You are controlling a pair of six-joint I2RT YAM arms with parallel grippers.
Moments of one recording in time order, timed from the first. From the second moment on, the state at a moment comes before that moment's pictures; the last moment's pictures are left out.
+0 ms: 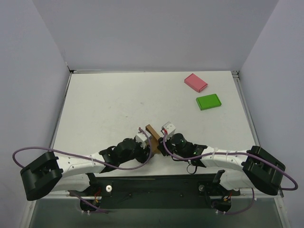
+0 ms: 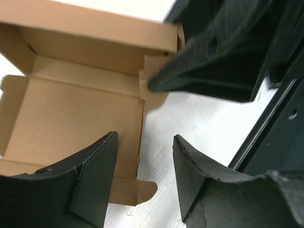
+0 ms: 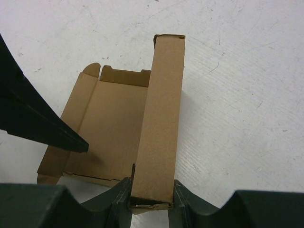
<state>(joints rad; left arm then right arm) -1.03 1.15 0.36 0.33 -0.05 -0.32 0.97 1.26 0.40 0.30 0.15 0.22</state>
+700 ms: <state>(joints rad) -1.12 1.32 0.36 0.40 -0.19 -0.27 0.96 1.27 0.40 0.30 0.14 0.23</state>
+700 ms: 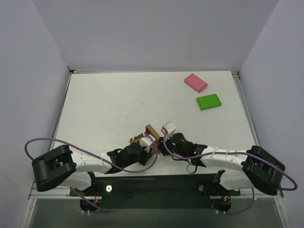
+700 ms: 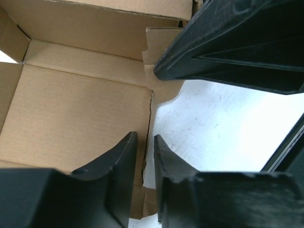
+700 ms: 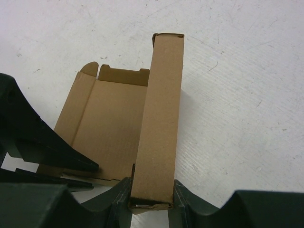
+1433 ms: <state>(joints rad) -1.23 1.37 0.26 0.63 -0.37 -0.37 0.92 1.26 0.40 0.28 0.13 0.30</state>
